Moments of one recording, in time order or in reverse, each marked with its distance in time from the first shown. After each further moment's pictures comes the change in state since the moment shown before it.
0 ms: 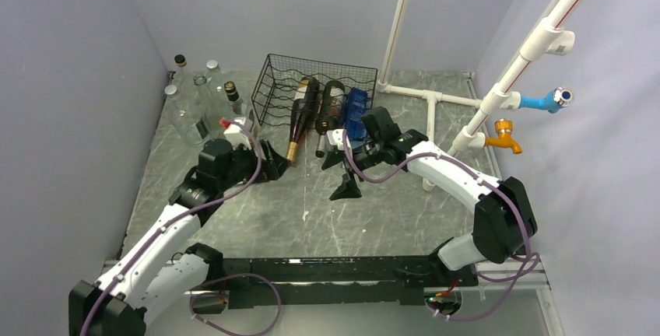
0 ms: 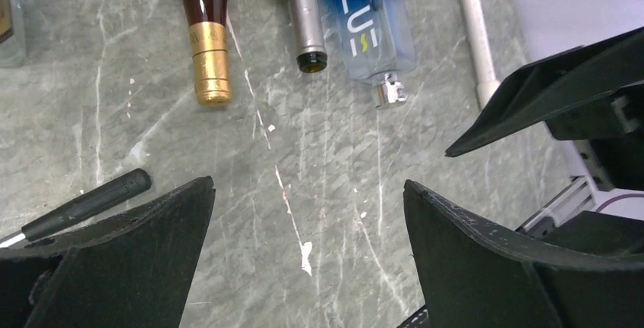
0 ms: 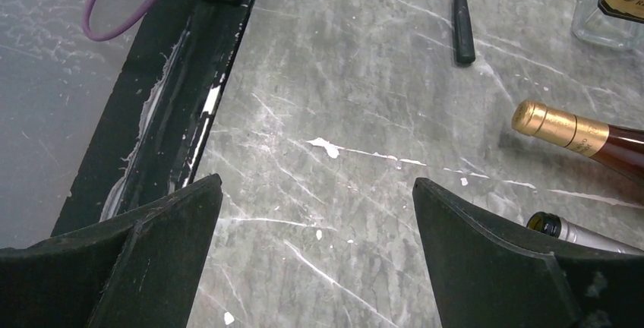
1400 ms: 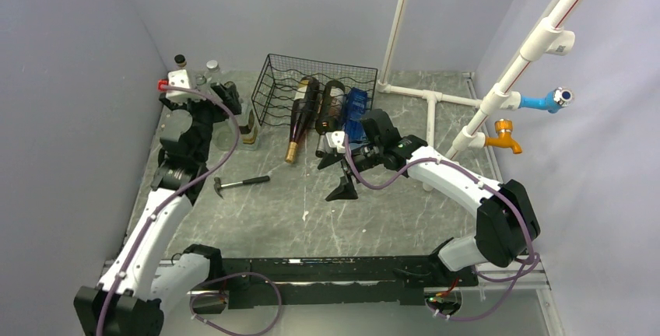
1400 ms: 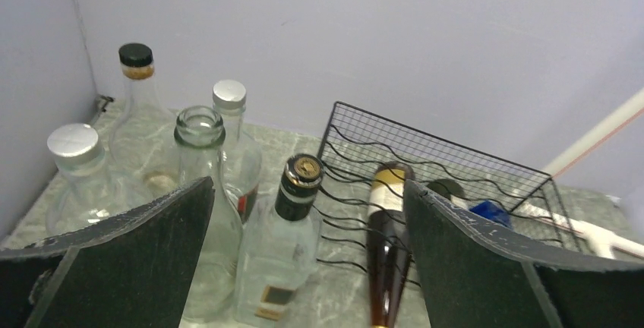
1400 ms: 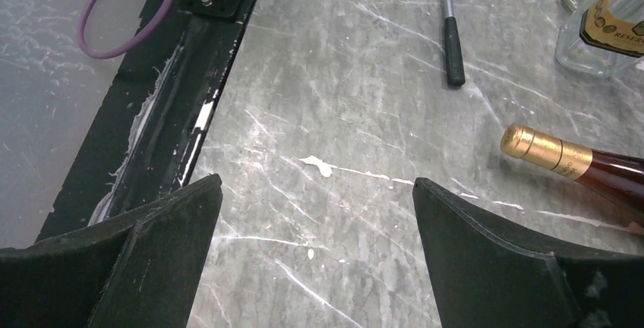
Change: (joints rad) left arm 0.183 0.132 0.245 0.380 -0.463 0.303; right arm 0.026 -0.026 -0.050 0.135 0.002 0.062
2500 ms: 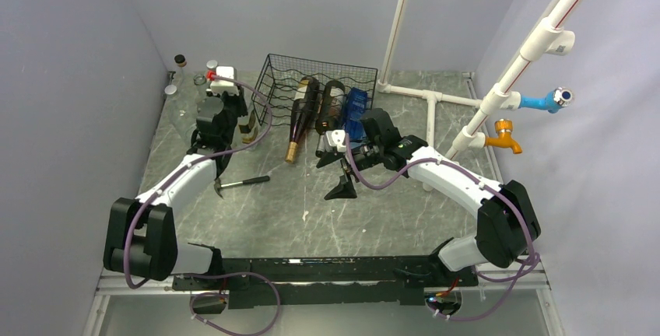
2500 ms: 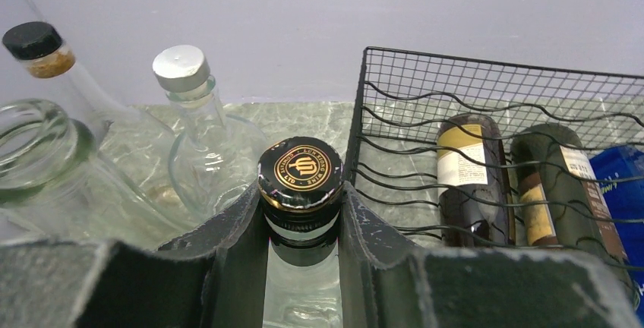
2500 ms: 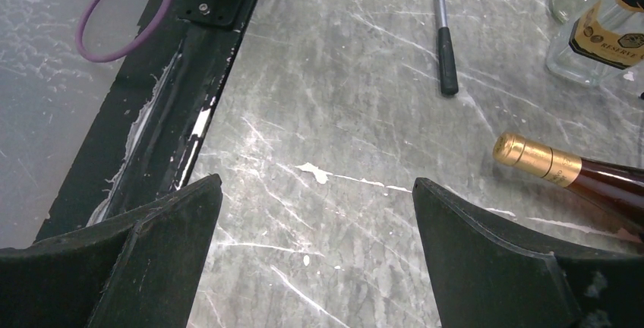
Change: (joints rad) left arm -0.005 0.382 -0.051 0.344 0.063 0.238; right arm 0.002 -0.005 0.000 0.027 -0.004 0.020
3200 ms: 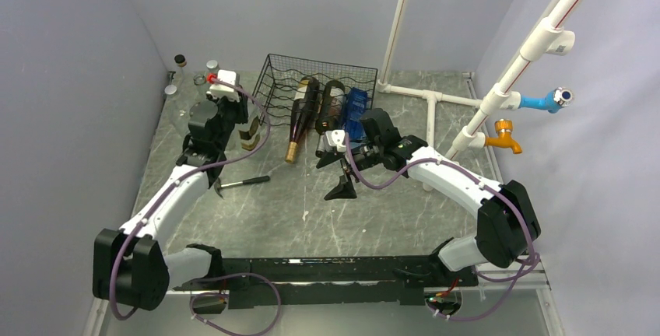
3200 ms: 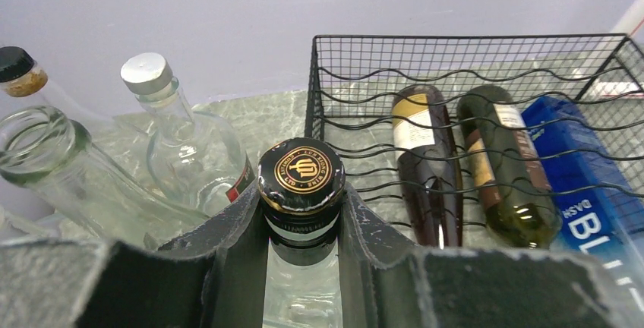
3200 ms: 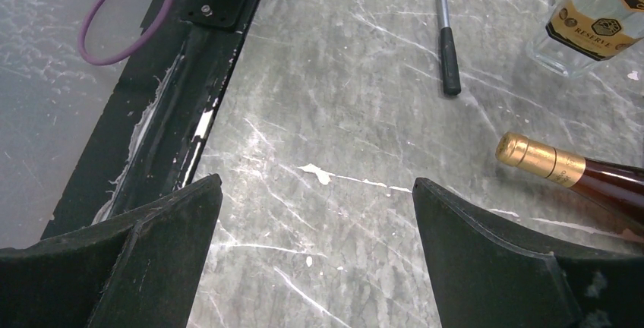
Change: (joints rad) left arm -0.026 -0.188 -0.002 -0.210 0.101 0.011; right arm 0.002 0.000 0.000 0.000 -0.002 0.008
